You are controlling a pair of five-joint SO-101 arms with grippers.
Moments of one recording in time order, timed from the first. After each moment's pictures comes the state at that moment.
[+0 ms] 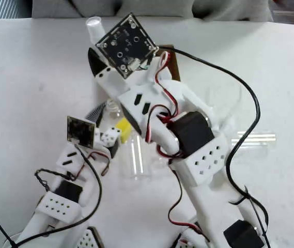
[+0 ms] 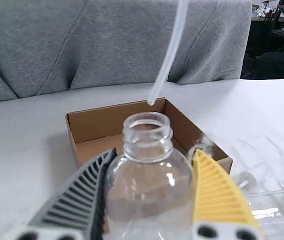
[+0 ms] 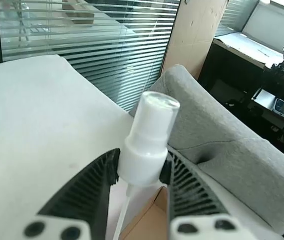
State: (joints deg) left arm 14.9 -63.2 92.0 -11.6 5.8; right arm -39.1 -23.3 -6.1 49.4 17.9
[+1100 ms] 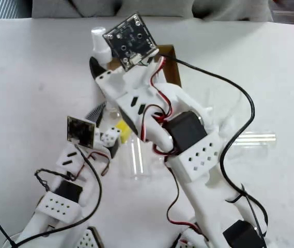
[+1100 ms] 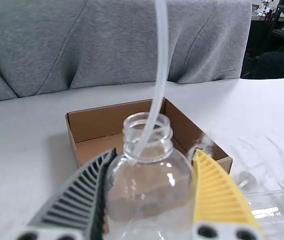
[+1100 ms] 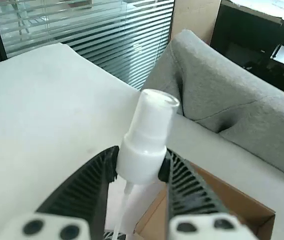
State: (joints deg) left arm 14.9 -63.2 92.0 -11.6 5.8; right arm -39.1 -23.3 0.3 49.4 7.6
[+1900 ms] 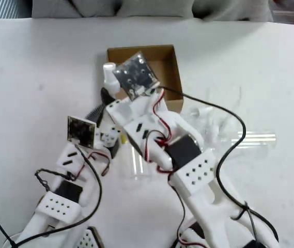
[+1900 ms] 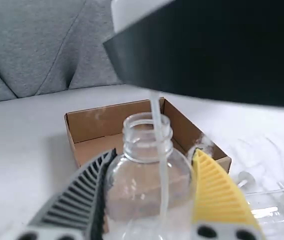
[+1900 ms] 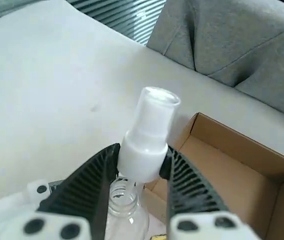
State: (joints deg) left arm 15.0 -63.2 92.0 -11.6 5.8; right arm -39.1 -37.2 33.5 33.1 6.9
